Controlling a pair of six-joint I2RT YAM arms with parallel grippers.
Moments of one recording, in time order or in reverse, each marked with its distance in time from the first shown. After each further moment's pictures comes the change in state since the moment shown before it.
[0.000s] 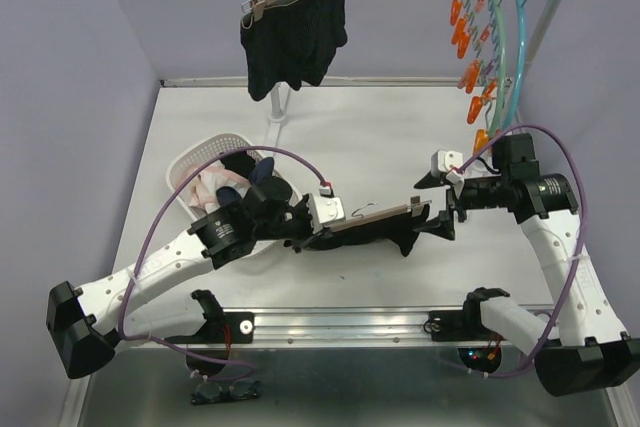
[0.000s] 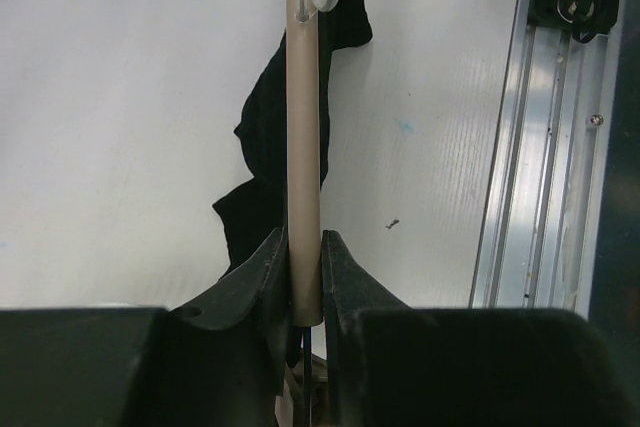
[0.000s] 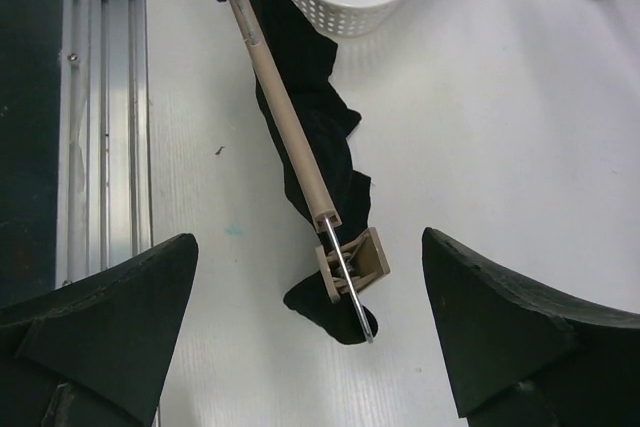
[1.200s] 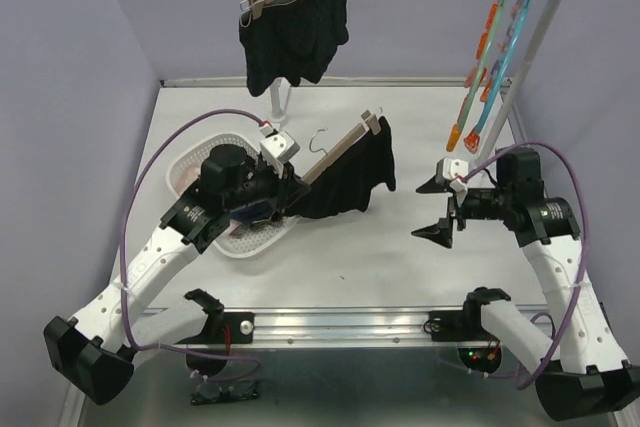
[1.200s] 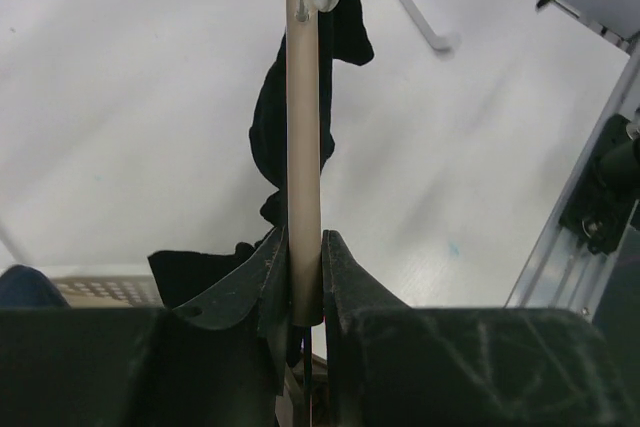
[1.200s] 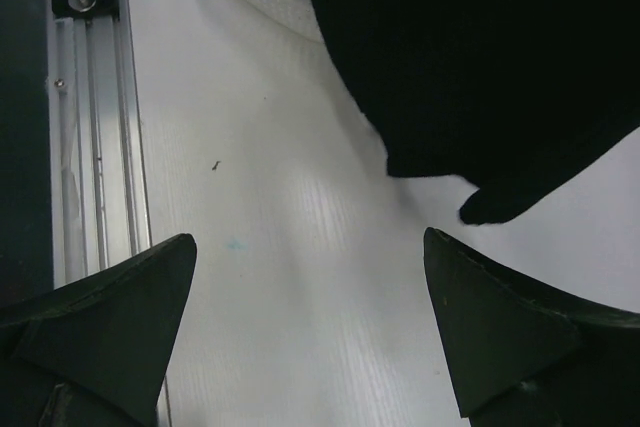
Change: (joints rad) left arm 0.352 -0.018 0.099 0.093 0.064 -0.335; right arm 0.000 -0.130 -0.183 0.185 0.014 0.179
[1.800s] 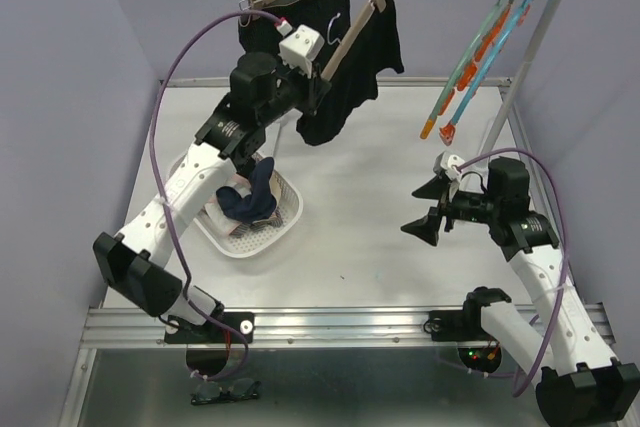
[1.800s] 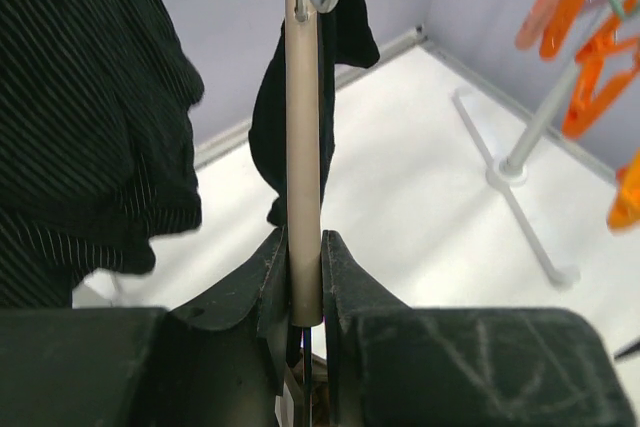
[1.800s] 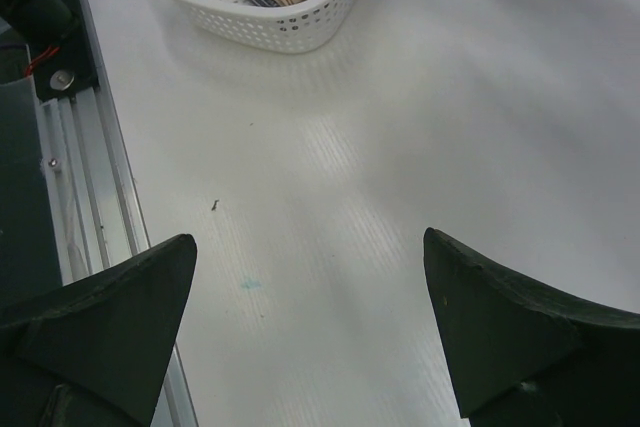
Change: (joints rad) left arm 0.002 0.549 0.709 0.057 -0.253 0.009; right arm 0.006 -0.057 -0.213 0.396 0.048 0.426
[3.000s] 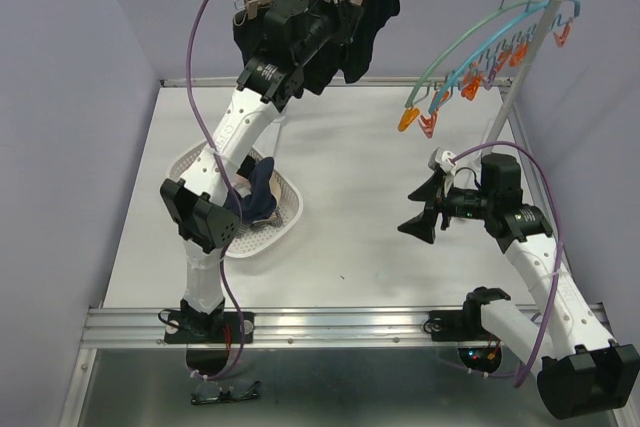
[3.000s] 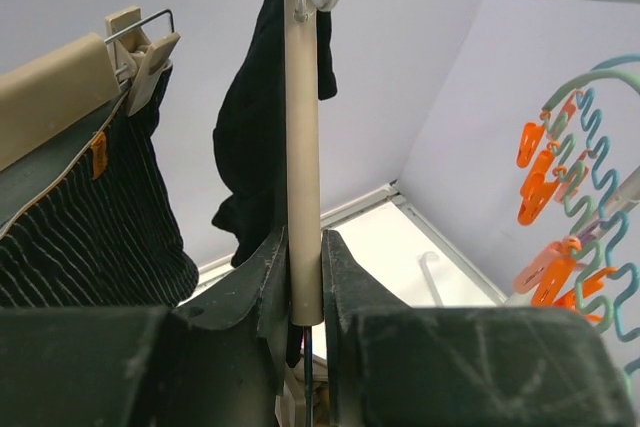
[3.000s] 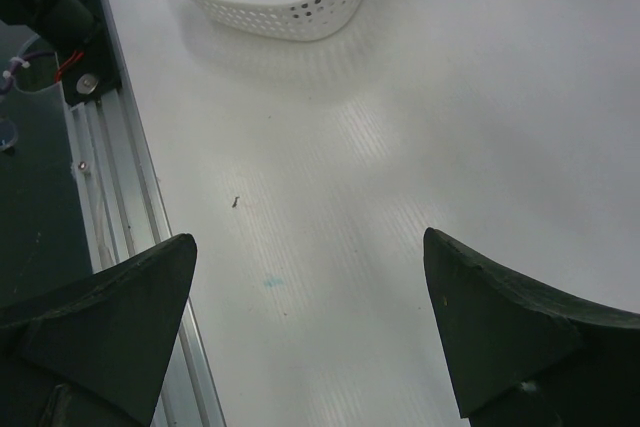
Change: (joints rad) left arm 0.000 0.474 0.695 0.014 -0.062 -0.203; right arm 0.013 0.066 0.003 0.001 -0.010 0.044
